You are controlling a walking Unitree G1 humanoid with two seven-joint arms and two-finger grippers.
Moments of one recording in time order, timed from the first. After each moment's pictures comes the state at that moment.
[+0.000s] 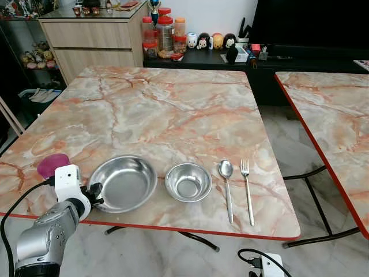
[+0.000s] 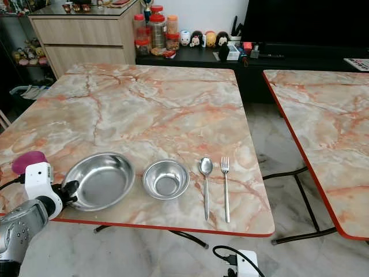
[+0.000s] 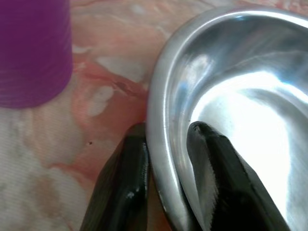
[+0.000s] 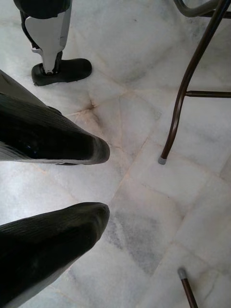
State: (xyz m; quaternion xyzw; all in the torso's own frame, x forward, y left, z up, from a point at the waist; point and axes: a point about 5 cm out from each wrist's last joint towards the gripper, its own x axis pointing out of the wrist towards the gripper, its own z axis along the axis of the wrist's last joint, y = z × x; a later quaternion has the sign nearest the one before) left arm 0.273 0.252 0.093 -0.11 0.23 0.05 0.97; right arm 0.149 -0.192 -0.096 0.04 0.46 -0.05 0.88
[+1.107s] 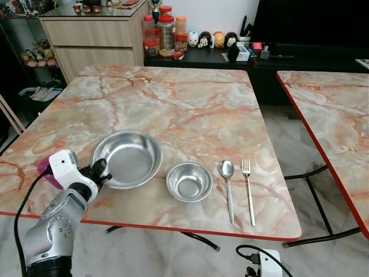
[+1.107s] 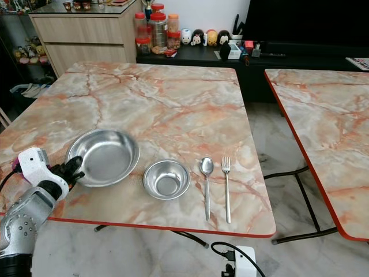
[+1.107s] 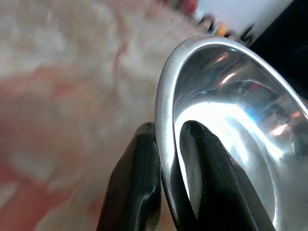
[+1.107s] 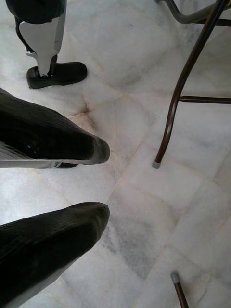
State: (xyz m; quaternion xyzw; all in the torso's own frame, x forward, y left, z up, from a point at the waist) left arm 0.295 0.229 0.144 -0.24 0.04 0.00 0.97; right arm 0.157 -0.188 -0.093 0.04 0.45 -0.04 0.89
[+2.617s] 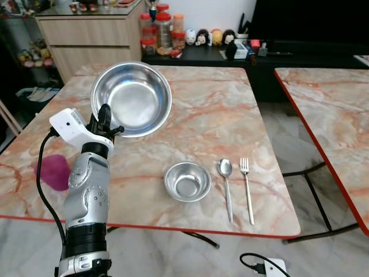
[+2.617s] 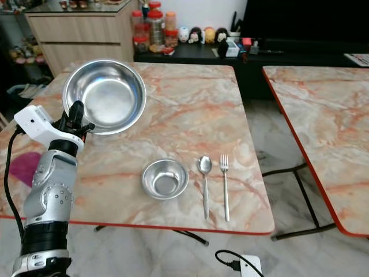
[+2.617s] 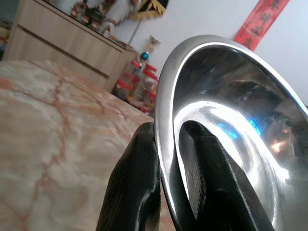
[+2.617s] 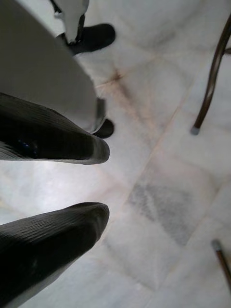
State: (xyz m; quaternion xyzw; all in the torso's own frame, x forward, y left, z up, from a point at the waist) left arm 0.329 0.192 0.194 -0.26 -0.15 0.01 0.95; right arm 0.134 -0.204 -0.102 -0.01 0.51 -0.08 0.85
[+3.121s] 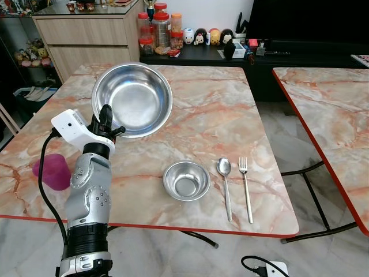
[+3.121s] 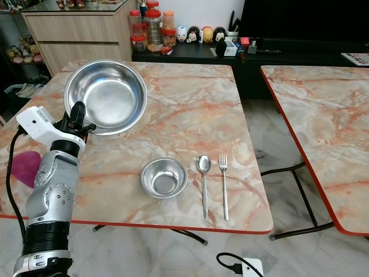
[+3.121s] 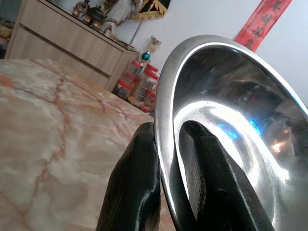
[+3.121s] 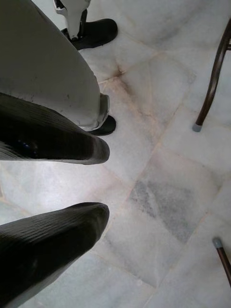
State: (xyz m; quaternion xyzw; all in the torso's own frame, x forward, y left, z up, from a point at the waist) left arm 0.328 0.195 0.194 -0.26 -0.16 0.02 0.95; right arm 0.135 -0.205 -0.101 -0.01 0.51 -0.08 0.85
